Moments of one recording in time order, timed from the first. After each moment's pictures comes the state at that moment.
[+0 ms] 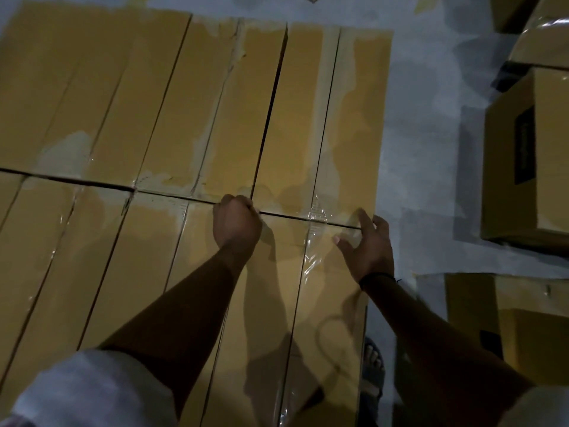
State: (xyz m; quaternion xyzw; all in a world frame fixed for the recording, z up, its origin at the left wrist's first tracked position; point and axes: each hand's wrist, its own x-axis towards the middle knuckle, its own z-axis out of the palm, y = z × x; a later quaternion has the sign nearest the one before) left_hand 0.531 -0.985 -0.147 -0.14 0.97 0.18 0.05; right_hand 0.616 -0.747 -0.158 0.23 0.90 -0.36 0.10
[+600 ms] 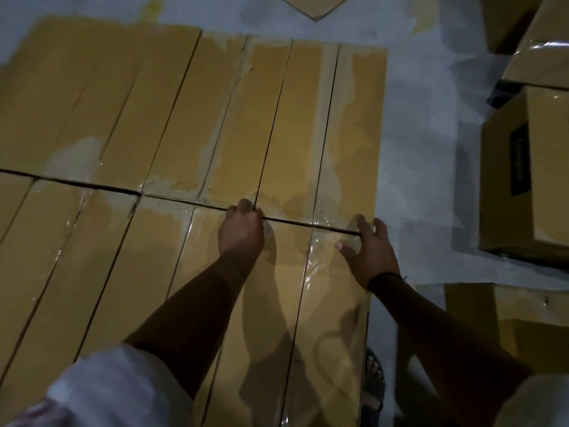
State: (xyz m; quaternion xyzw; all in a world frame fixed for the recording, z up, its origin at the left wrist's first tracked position) left_hand 0.546 -0.993 -0.138 0.03 0.99 0.05 0.09; right_hand 0.611 -0.739 -0.148 0.19 0.92 -0.30 0.17
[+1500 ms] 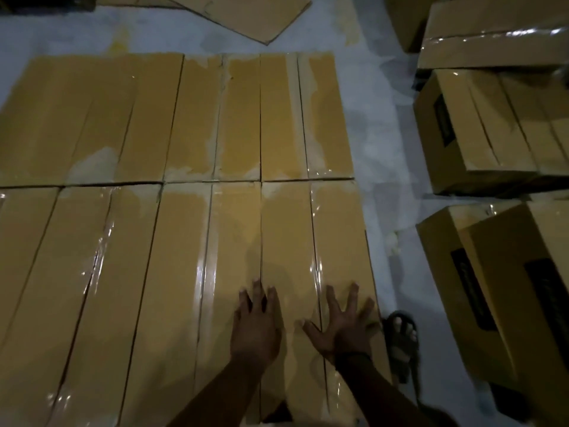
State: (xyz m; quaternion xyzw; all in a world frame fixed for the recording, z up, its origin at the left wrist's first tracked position) left_hand 0.835 -1.101 -0.107 0.15 0.93 0.03 0.33; right_hand 0.892 -0.927 -0.124 0.28 0.89 -0.15 0.31
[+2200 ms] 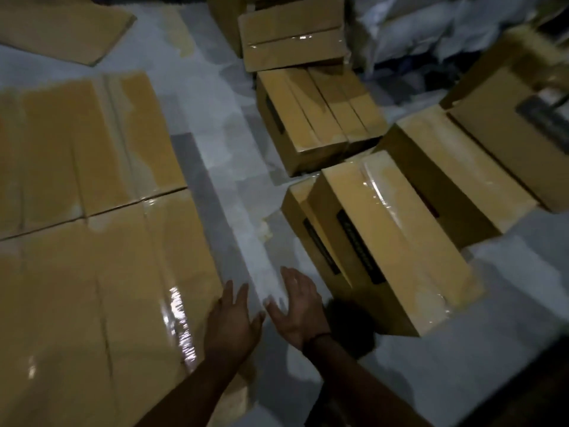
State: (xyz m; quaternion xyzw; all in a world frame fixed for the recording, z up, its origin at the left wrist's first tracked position) left_hand 0.939 -0.885 -0.049 0.28 0.90 0.18 0.27; right_hand 1.033 -0.742 -0.036 0.31 0.90 -0.31 0.03
